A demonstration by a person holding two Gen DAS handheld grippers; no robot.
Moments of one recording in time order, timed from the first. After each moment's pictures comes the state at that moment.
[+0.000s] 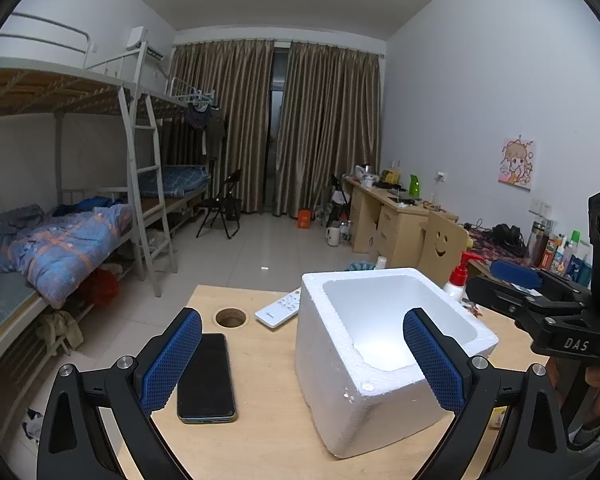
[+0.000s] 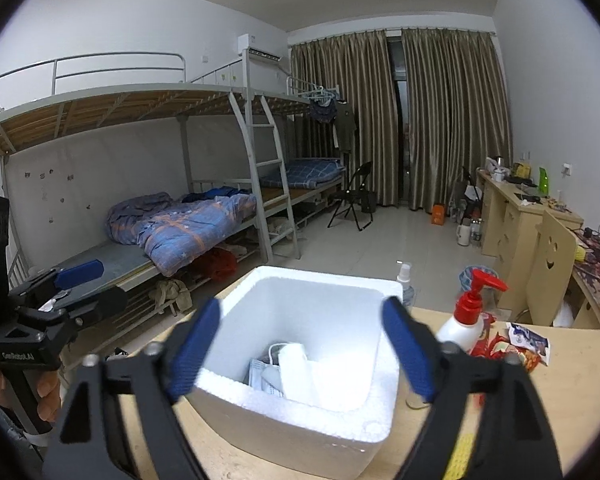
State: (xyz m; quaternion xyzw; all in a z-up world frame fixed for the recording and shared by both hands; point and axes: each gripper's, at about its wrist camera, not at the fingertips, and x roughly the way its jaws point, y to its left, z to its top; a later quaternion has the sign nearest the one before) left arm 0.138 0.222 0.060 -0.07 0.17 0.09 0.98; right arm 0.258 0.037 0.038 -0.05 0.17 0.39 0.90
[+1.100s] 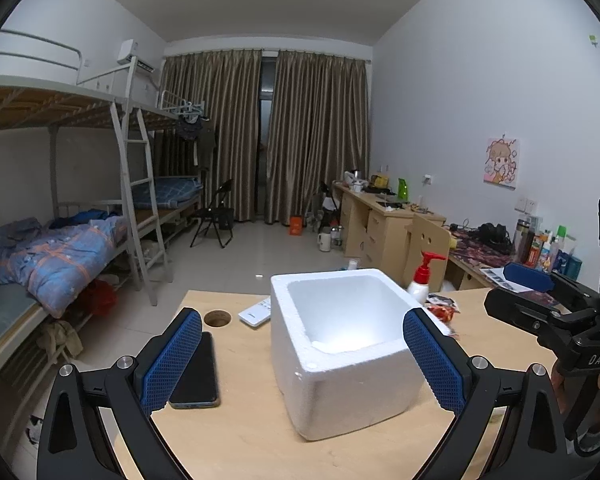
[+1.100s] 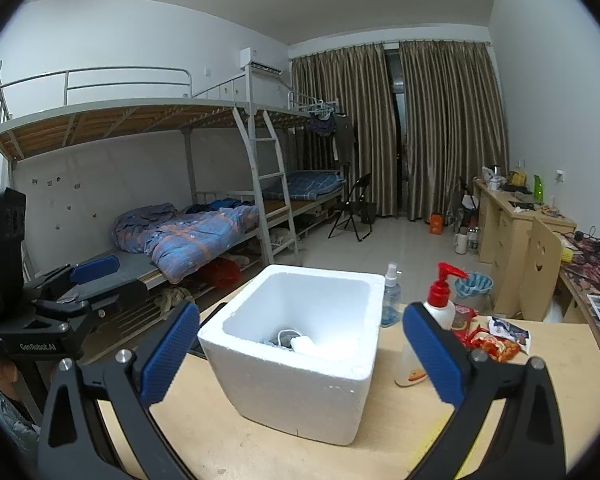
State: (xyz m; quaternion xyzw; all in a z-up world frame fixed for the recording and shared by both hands) left arm 0.101 0.174 0.077 -0.05 0.16 0.08 0.98; right arm 0.214 0.000 0.052 -0.04 0.15 0.39 0.91
